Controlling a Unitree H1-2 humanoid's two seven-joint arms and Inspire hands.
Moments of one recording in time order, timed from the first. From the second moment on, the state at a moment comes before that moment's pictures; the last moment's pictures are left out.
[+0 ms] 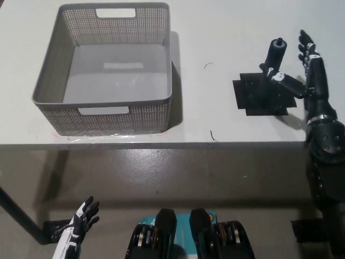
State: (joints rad) left_arm 0.15 0.14 0.02 0.11 -0.05 -0.33 -0.10; right_arm -0.74 -0.16 -0.10 0.68 -0.10 -0.17 -0.12
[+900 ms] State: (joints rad) left_arm 0.18 0.13 0.02 0.11 -0.05 -0.35 -0.10; right_arm -1.23 -0.13 -0.13 1.43 -0.05 -0.15 -0.33
